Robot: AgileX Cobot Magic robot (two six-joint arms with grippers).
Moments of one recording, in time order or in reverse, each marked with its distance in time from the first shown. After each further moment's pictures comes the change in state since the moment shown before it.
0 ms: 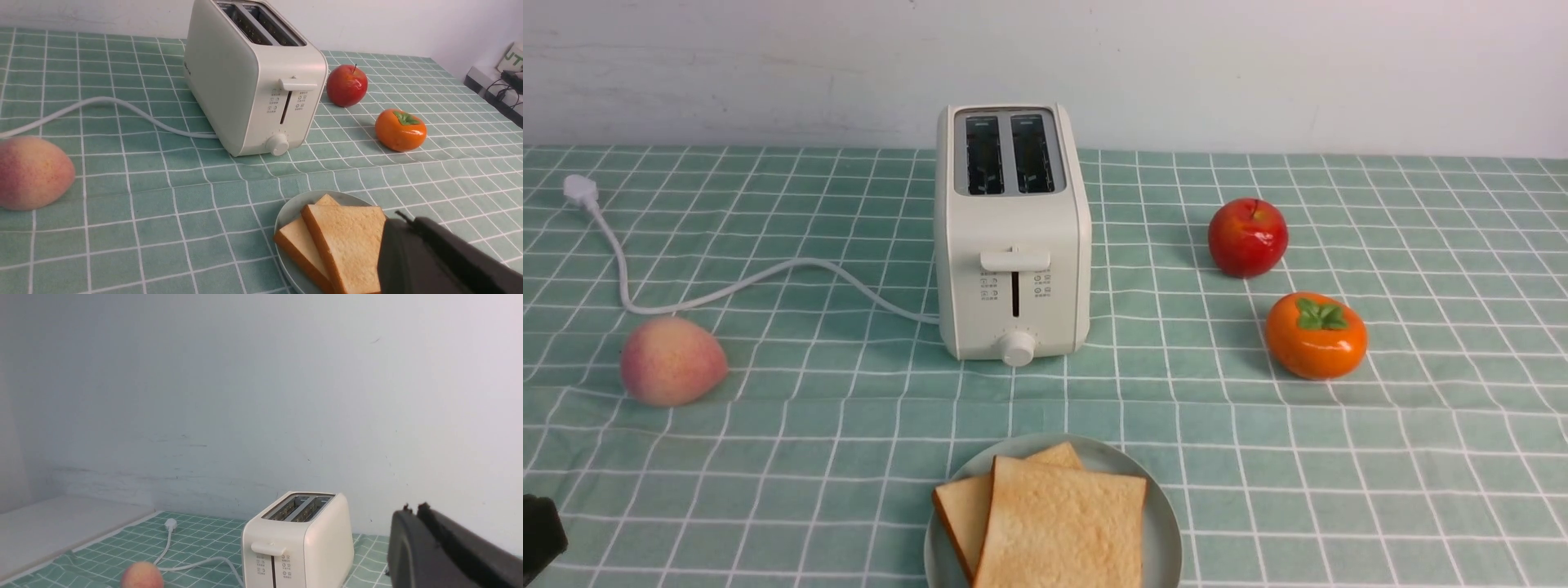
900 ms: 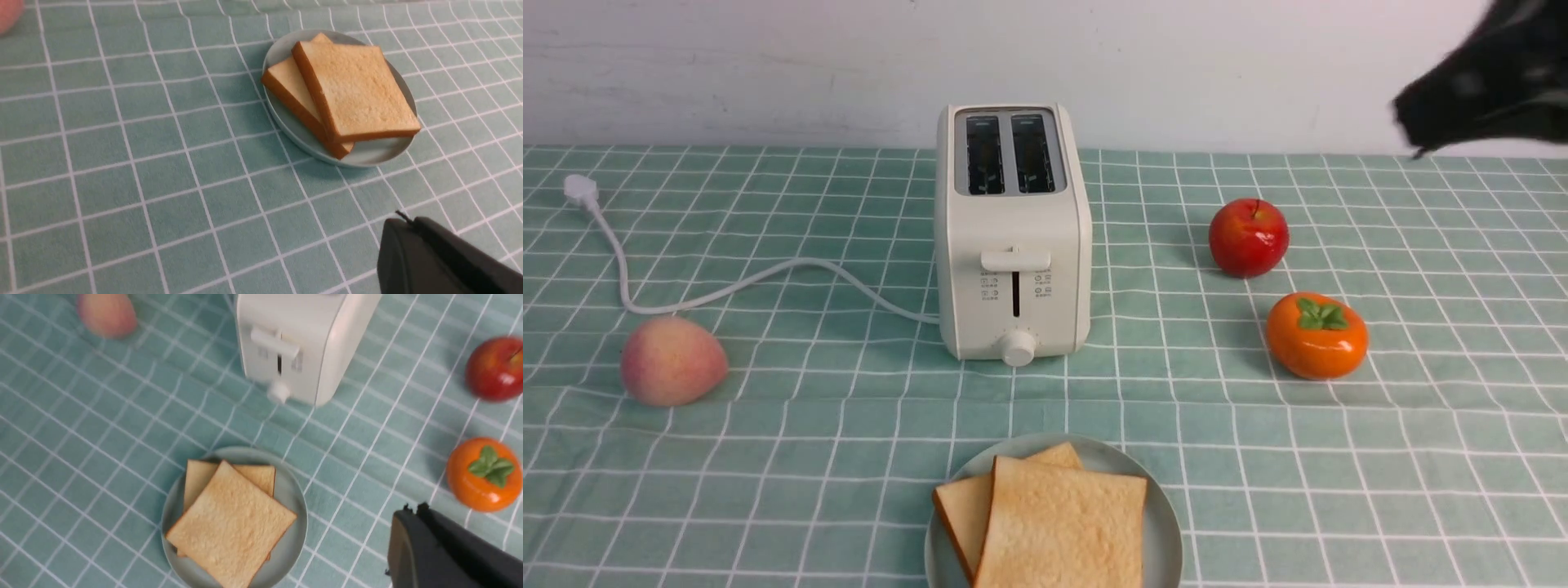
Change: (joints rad) right arm 0.000 1.169 -1.251 0.109 0.984 -0.111; left arm 0.000 0.000 0.000 -0.002 0.311 0.000
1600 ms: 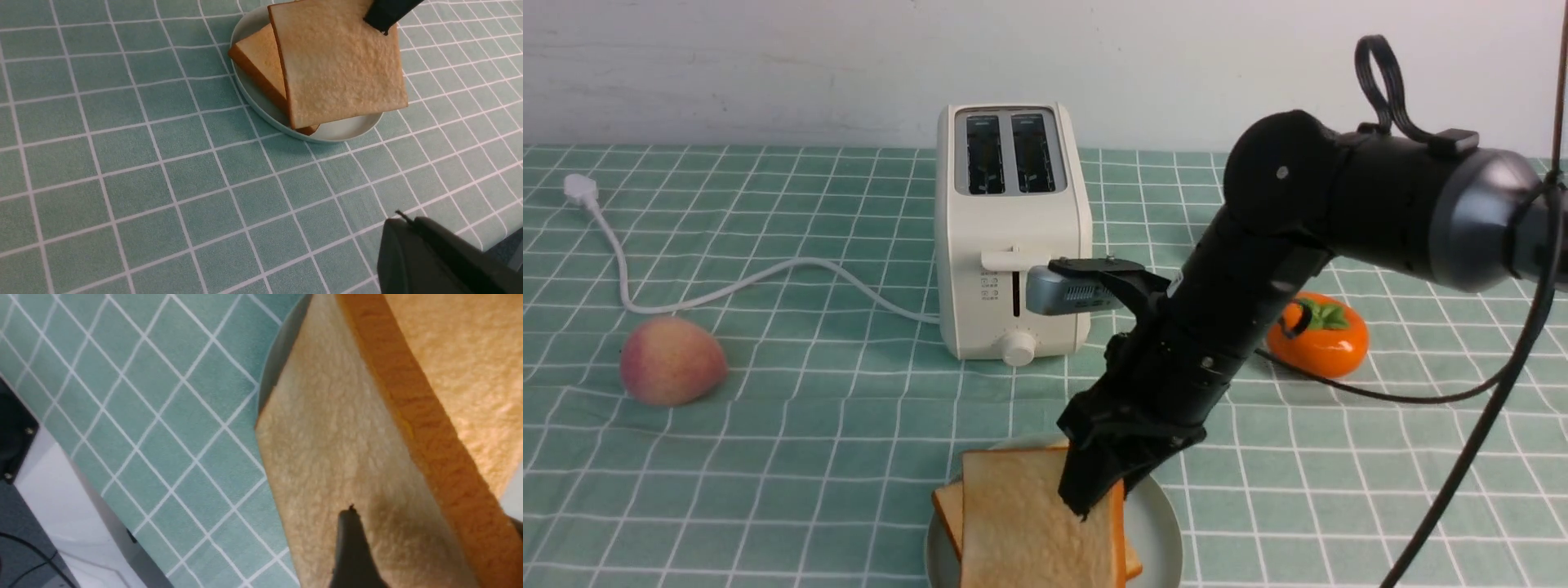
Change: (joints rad) right arm 0.000 0.731 0.079 0.457 0.036 -0.360; left arm 0.000 0.000 0.000 -0.070 0.084 0.000
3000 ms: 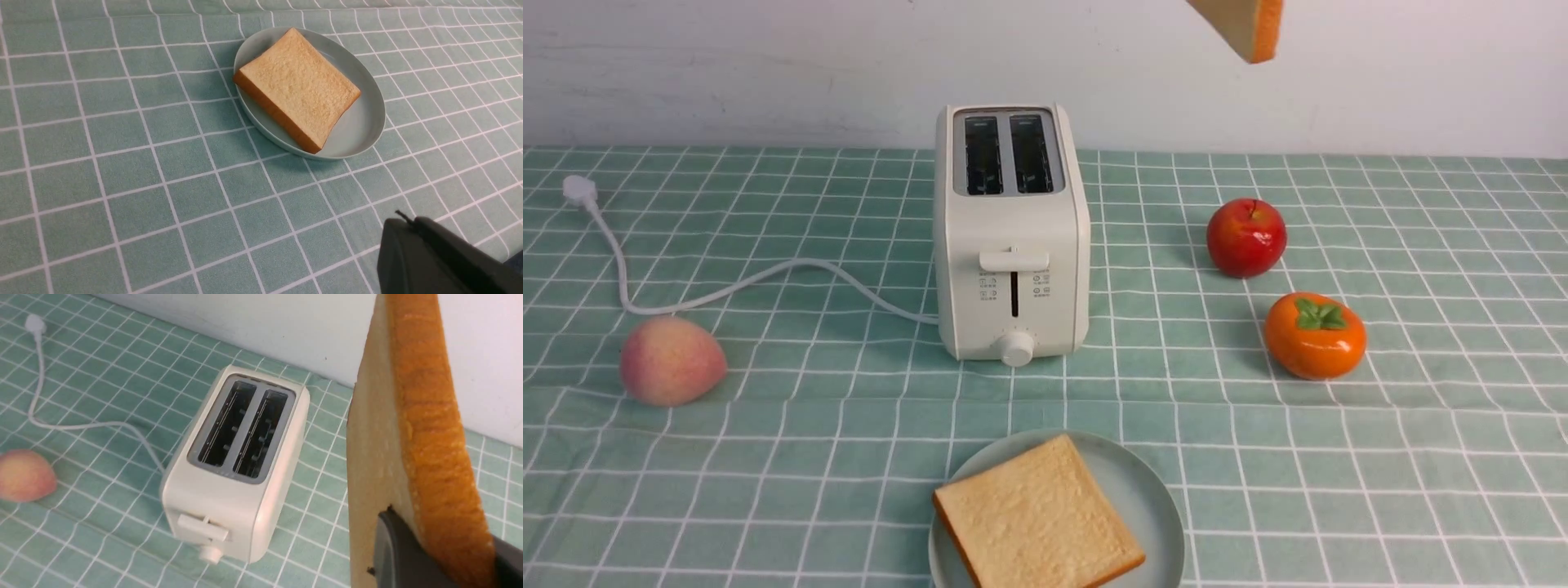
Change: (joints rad) right arm 0.021 -0.174 -0.797 -0.647 0.088 0.419; left arm 0.000 0.000 0.000 0.004 -0.048 0.000
